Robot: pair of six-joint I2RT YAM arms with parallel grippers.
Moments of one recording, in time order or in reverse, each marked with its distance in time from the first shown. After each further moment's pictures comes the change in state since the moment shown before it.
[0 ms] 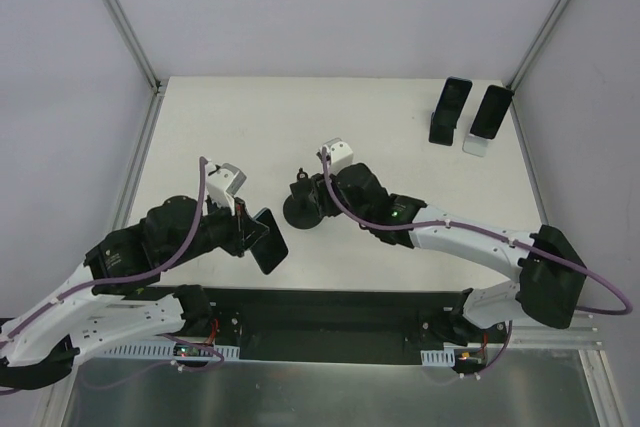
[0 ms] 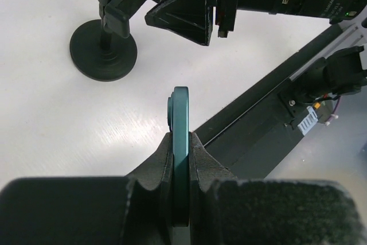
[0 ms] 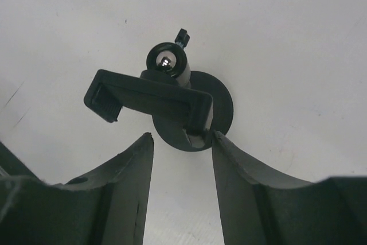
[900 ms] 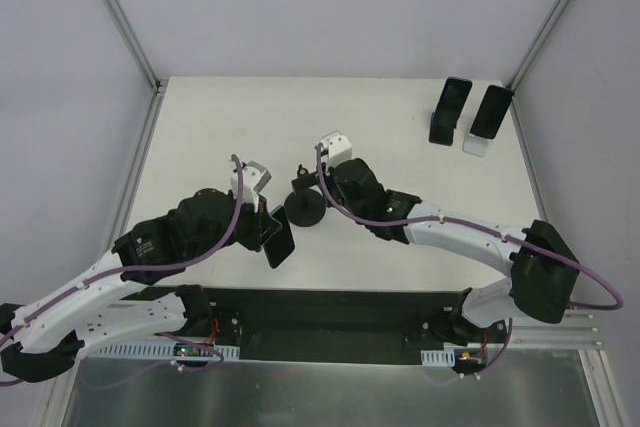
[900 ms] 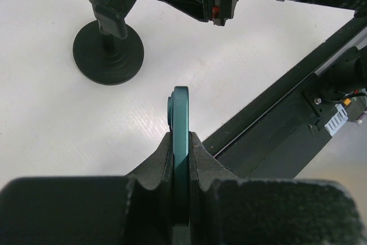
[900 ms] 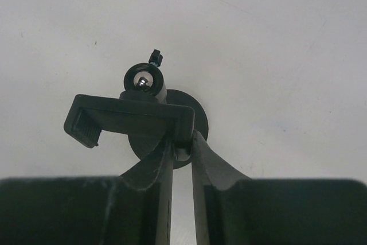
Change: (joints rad) left arm 0.000 0.120 -0.040 0.093 -0.011 0.080; right arm 0.006 0.057 0.031 0.073 0.126 -0.082
